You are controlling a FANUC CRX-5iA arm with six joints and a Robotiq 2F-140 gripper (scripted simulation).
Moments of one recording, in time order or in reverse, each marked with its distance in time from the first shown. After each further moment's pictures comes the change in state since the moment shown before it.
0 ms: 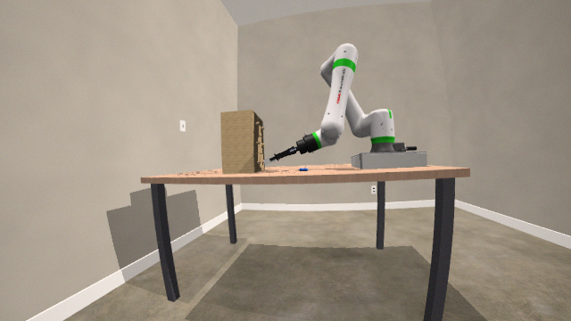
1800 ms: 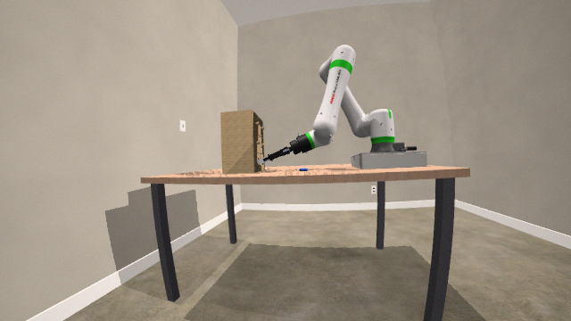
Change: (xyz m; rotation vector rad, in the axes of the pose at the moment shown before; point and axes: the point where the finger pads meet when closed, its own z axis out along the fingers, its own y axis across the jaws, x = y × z) arm -0.012 0.000 0.033 0.000 0.000 0.000
